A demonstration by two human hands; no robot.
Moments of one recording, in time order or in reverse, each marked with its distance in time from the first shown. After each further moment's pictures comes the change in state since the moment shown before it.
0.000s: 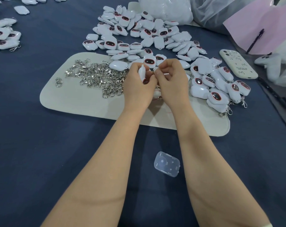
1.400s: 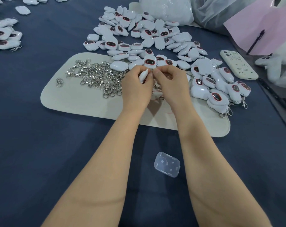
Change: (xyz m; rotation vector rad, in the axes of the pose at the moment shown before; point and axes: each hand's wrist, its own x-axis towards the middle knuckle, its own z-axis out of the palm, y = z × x) left_hand 0.002 0.001 -0.004 0.105 0.041 0.029; right_hand 0.002 -0.006 -0.002 -0.009 -0.057 0.135
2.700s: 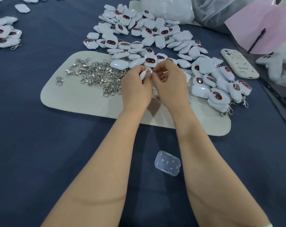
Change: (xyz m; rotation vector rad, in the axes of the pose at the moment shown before) left_hand 0.000 -0.001 0.000 0.122 0.034 0.038; right_hand -0.003 0.006 0.006 -0.230 0.031 -0.222
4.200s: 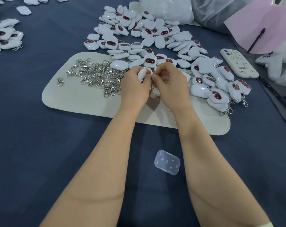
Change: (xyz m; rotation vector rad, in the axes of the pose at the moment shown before) left_hand 0.002 -0.002 -0.003 -0.127 -0.104 -0.069; right_hand -0.002 0.005 -0.007 0.107 -0.060 -0.012
